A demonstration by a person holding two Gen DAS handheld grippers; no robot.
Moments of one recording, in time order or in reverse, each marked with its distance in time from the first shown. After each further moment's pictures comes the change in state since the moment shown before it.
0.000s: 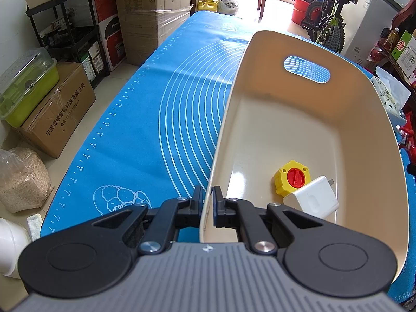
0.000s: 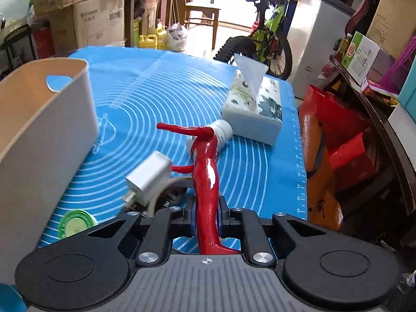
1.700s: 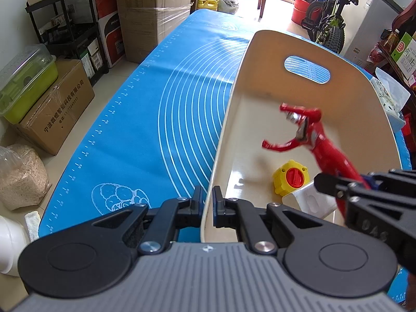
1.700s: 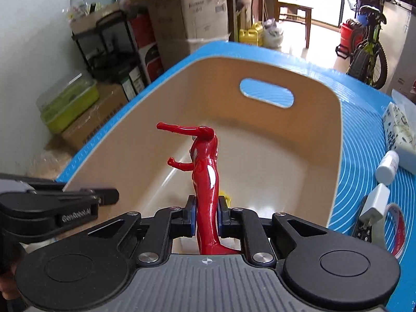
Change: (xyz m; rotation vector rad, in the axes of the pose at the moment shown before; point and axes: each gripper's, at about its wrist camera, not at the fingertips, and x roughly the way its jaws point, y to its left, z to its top) left arm 0.002 -0.001 0.000 -0.009 0.007 -0.005; right arm -0.035 0.217 0.028 -0.106 0.092 0.349
